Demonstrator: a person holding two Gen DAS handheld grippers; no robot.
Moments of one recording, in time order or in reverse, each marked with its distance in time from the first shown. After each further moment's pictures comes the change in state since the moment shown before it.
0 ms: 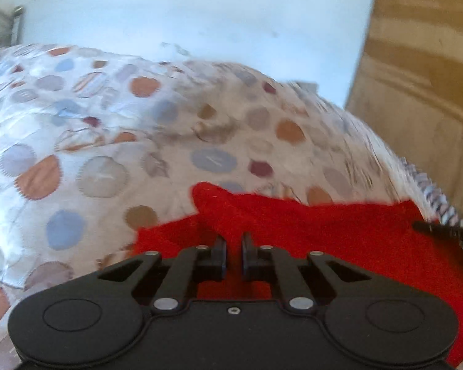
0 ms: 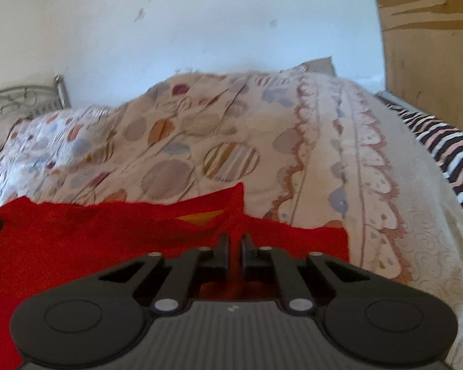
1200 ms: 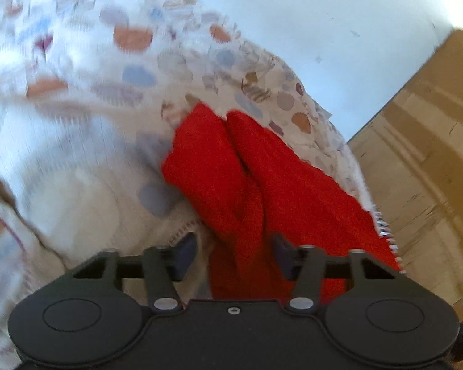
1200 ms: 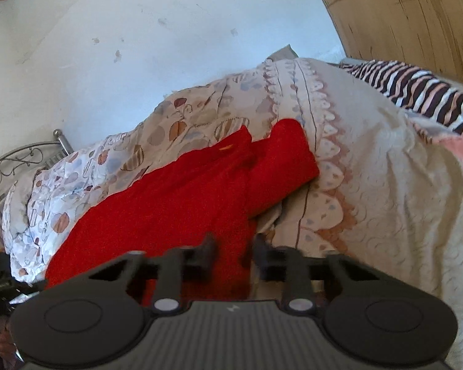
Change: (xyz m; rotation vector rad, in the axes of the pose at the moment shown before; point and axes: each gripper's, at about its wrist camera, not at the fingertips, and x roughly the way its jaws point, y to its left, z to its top) left arm -0.082 0.043 -0.125 -0.479 0.032 -0.160; right arm -0.140 0.015 -0.099 0.288 -0.029 0.052
